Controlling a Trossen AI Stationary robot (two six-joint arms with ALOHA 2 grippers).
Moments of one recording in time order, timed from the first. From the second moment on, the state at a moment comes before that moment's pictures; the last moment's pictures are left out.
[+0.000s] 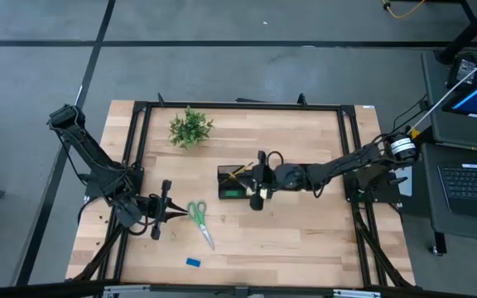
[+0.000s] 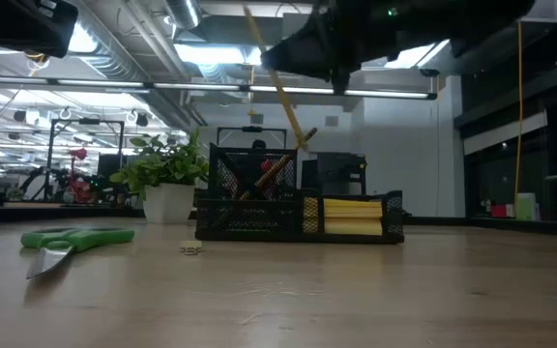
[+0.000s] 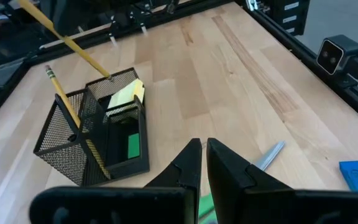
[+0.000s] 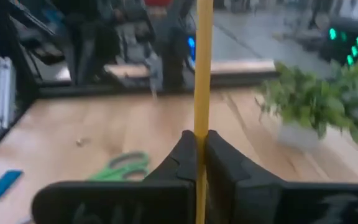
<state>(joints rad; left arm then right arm) -0.86 0.96 0.45 -0.05 -0.74 -0.17 0.17 1.64 0.85 0.59 0.30 0.07</state>
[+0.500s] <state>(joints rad) -0.85 0.96 0.45 -0.04 -0.77 -0.17 0.12 1.66 0.81 0.87 0.23 -0.04</state>
